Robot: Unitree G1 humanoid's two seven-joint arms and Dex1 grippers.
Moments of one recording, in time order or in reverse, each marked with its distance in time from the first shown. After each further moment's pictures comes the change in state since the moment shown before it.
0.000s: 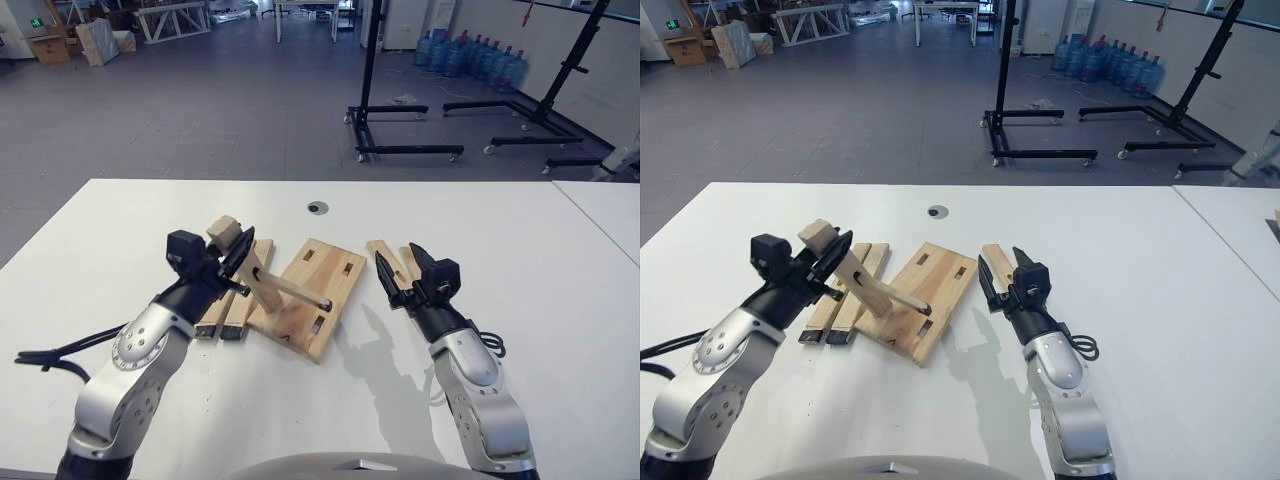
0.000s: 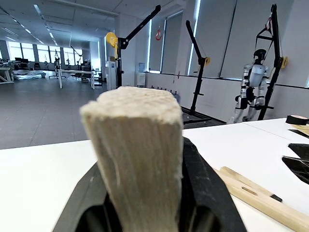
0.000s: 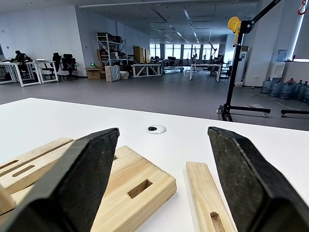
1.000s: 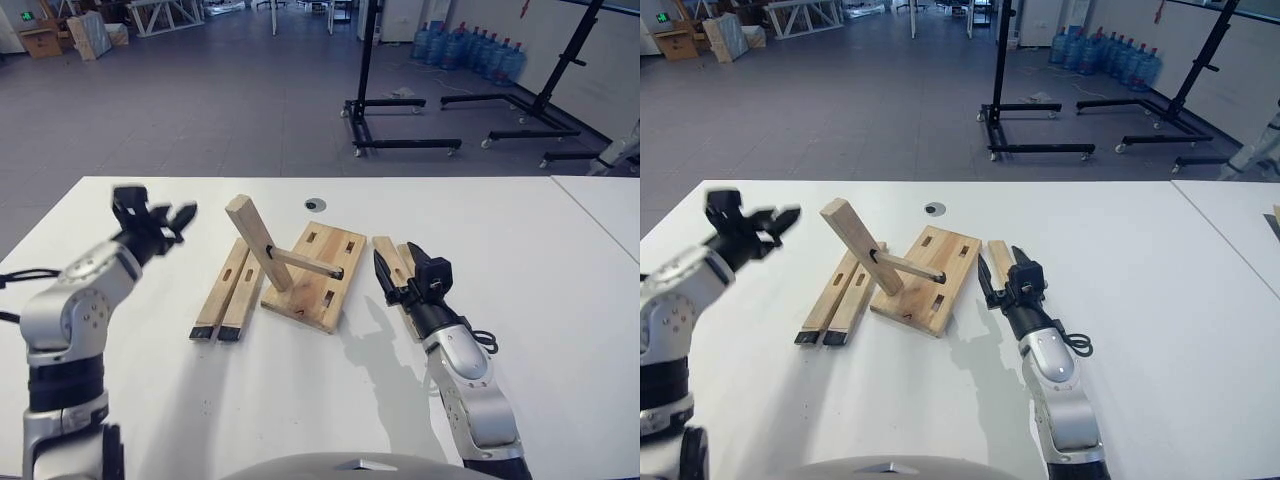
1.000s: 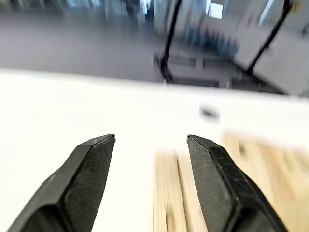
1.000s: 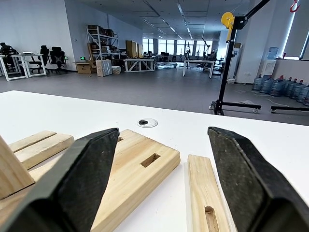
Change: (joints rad) left arm -0.224 0.123 0.320 0.329 -0.079 0.531 -0.097; right arm -0.015 0.021 0.007 0.077 -0.054 -0.047 -0.018
